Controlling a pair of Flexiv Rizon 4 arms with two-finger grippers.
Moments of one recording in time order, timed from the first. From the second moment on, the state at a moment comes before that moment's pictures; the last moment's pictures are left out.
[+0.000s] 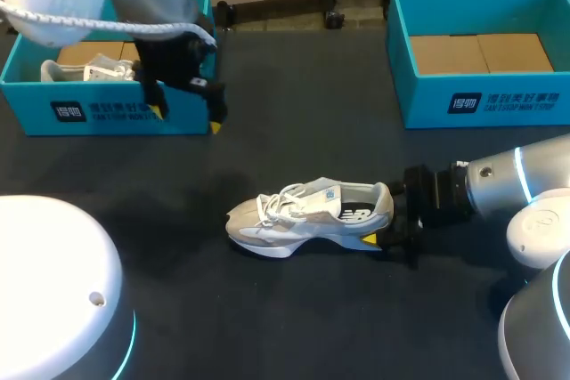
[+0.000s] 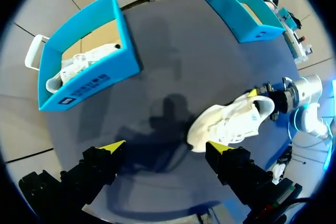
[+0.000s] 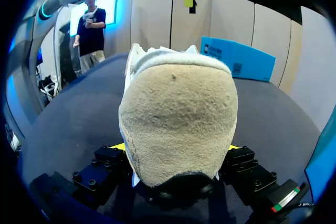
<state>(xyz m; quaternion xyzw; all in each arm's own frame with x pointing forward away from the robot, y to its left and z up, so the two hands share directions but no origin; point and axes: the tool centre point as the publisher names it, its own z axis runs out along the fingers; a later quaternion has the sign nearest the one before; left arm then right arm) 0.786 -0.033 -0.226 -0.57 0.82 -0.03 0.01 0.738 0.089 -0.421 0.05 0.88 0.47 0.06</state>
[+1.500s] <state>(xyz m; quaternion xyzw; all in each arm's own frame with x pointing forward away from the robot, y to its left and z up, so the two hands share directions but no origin) 0.740 -0.092 -0.243 -0.61 0.79 -0.02 0.04 0.738 0.089 -0.421 0.05 0.88 0.47 0.06</state>
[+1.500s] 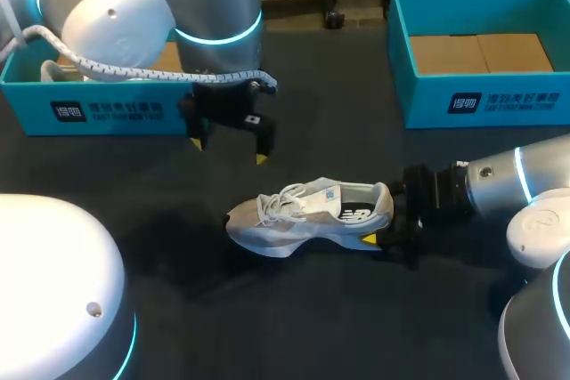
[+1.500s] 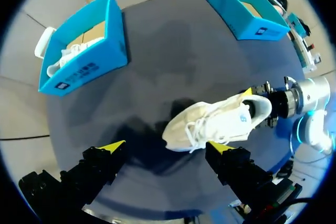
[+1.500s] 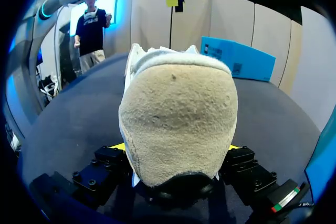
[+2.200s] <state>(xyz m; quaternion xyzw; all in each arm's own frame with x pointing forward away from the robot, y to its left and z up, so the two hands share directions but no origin) 0.721 -0.151 -0.261 -0.62 0.78 -0.01 0.03 0.738 0.089 -0.421 0.05 0.88 0.47 0.06</state>
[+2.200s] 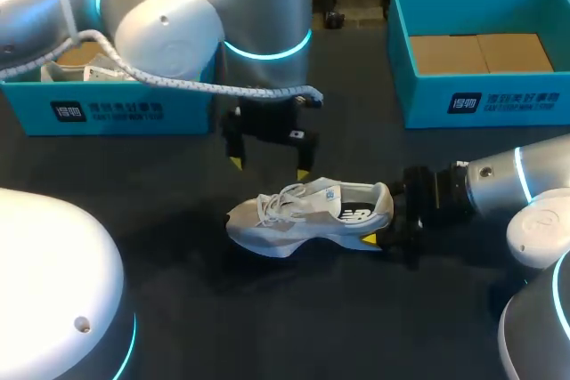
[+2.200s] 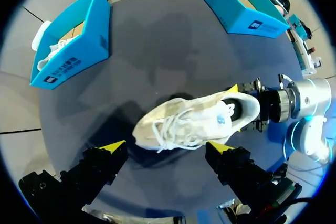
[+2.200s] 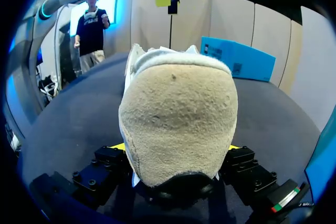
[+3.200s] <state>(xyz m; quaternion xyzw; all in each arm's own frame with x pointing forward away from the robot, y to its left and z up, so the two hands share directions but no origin) 0.720 -0.221 -0.308 -0.62 0.78 0.03 0.06 0.738 0.090 -0.421 0.05 0.88 0.47 0.06</state>
